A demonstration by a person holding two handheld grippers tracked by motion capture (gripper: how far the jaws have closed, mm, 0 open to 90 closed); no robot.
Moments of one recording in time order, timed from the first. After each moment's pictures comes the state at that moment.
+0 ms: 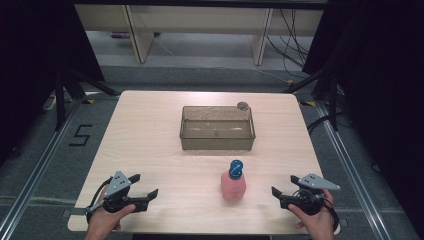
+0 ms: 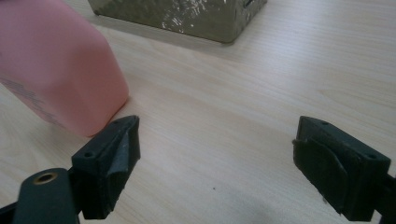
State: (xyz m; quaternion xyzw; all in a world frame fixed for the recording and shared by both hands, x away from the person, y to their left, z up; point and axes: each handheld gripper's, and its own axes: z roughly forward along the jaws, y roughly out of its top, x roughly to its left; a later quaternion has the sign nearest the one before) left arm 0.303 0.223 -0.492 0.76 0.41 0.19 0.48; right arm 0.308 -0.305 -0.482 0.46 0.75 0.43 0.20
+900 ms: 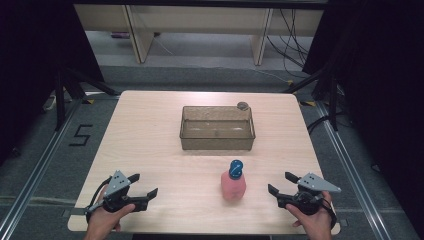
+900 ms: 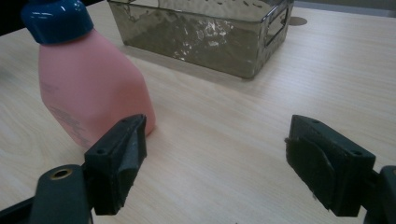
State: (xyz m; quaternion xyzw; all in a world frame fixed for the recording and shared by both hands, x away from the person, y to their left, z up) left arm 0.304 0.225 -0.490 0.75 0.41 0.19 0.47; right arm 0.306 -0.296 -0.473 0.41 0.74 0.48 0.22
